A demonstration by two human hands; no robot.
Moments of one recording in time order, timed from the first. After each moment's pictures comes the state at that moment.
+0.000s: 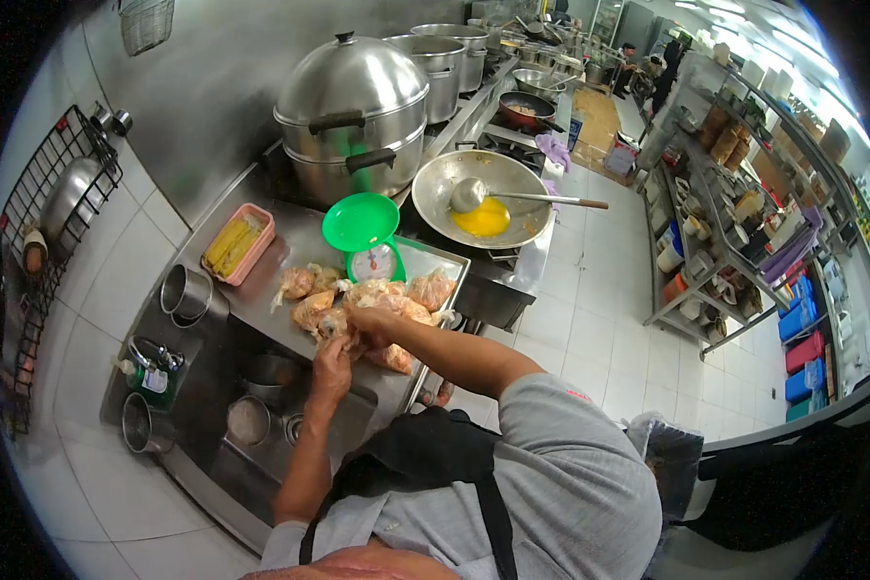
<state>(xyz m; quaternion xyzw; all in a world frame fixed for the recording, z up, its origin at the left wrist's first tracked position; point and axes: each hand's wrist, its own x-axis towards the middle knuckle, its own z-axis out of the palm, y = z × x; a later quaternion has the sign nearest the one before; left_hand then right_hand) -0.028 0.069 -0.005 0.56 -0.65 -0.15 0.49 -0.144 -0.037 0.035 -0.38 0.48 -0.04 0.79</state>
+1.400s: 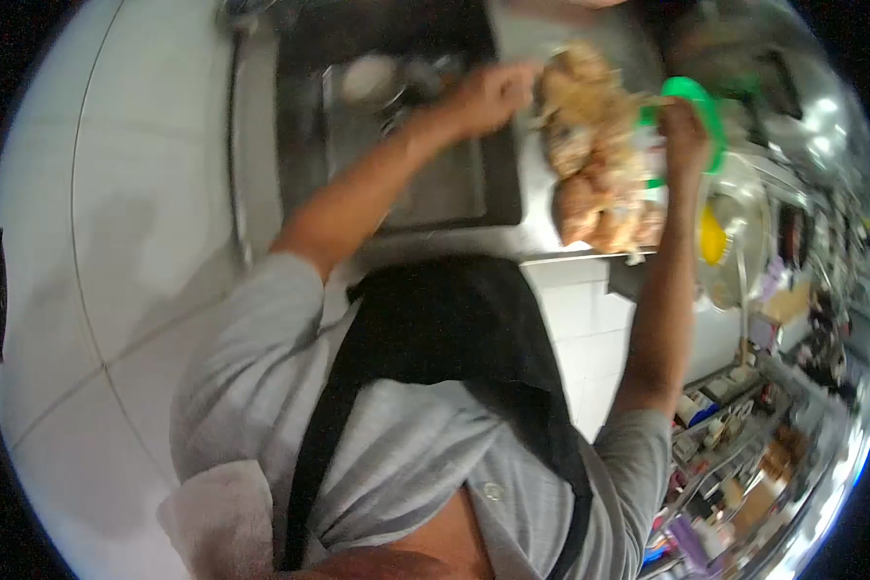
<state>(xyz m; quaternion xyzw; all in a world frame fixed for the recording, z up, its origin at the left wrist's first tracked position) 0.070 0.097 0.008 0.64 -0.53 -0.13 0.54 -0.124 -0.131 0.083 -0.83 0.25 -0.31 0.39</state>
